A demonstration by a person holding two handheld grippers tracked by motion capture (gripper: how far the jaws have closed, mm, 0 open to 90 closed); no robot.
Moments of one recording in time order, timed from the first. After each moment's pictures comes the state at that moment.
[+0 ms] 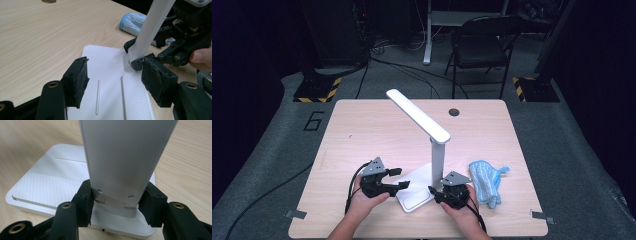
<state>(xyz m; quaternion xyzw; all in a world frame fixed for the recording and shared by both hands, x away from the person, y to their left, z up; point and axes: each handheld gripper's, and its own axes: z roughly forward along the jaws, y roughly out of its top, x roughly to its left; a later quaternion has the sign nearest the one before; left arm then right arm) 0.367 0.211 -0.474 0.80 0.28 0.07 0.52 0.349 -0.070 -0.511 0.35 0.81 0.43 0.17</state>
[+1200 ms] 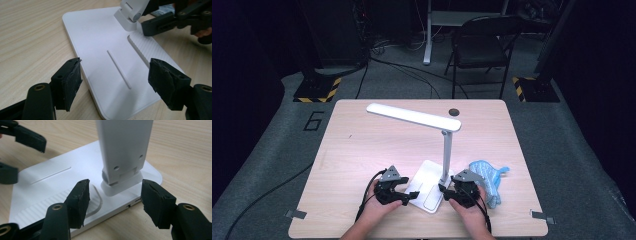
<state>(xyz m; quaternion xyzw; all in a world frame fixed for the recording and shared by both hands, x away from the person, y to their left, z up) 0.368 0.176 -0.514 0.83 0.31 0.06 0.46 0.353 -0.101 -0.515 0.43 0.78 0.43 0.17</state>
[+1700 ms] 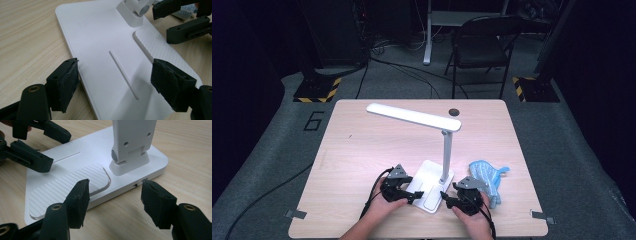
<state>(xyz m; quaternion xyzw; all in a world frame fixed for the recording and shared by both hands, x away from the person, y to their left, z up) 0.380 0.160 -0.524 0.84 0.31 0.04 0.44 0.335 -0.109 -0.519 0.42 0.79 0.42 0.15</state>
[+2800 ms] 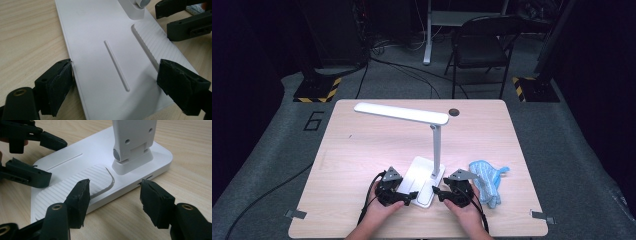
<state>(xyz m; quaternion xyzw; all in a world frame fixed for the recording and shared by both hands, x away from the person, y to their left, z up) 0.366 0.175 -0.527 0.82 0.38 0.07 0.43 0.362 -0.089 -0.522 0.41 0.79 0.44 0.12</state>
